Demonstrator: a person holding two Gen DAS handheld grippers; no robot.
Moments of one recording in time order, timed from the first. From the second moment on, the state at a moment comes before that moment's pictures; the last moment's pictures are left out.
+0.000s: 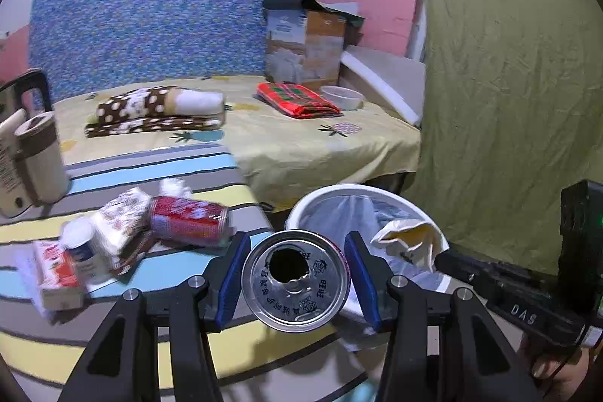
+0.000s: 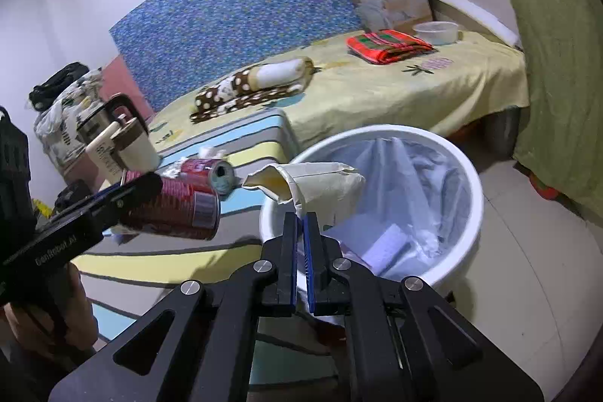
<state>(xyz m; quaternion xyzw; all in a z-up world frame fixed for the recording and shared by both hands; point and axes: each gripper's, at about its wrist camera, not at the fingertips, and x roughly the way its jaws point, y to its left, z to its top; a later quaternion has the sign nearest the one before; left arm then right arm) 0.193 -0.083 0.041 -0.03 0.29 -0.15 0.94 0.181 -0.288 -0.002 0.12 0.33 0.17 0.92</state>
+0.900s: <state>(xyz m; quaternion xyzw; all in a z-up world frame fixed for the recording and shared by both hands) 0.256 -0.139 -0.014 -0.01 0.36 -0.16 0.92 0.200 -0.329 -0.032 0.13 0.39 0.10 0.90</state>
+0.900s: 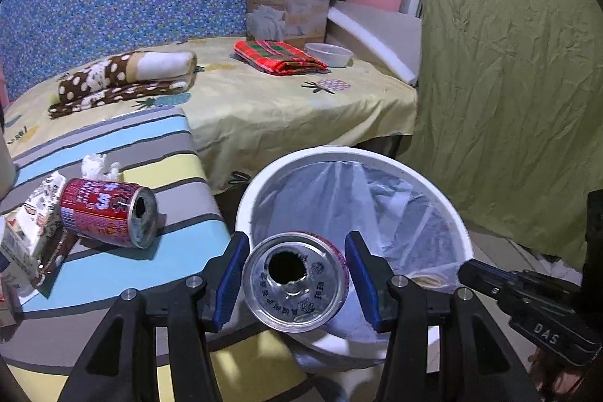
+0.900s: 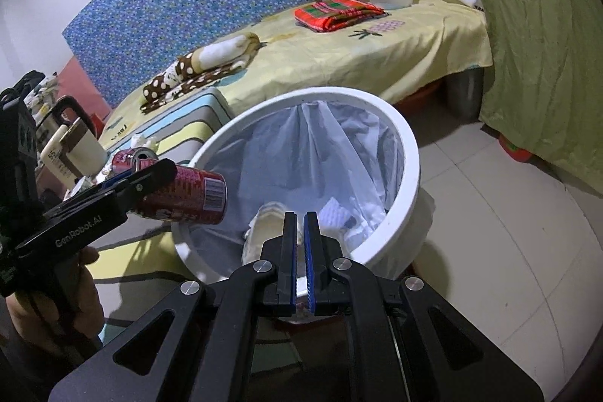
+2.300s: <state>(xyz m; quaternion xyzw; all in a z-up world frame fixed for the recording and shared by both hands) 0.135 -0.036 0.014 -0.06 0.31 -0.08 0.94 0.158 -0.257 -0.004 0.09 0.35 0.20 0.91</state>
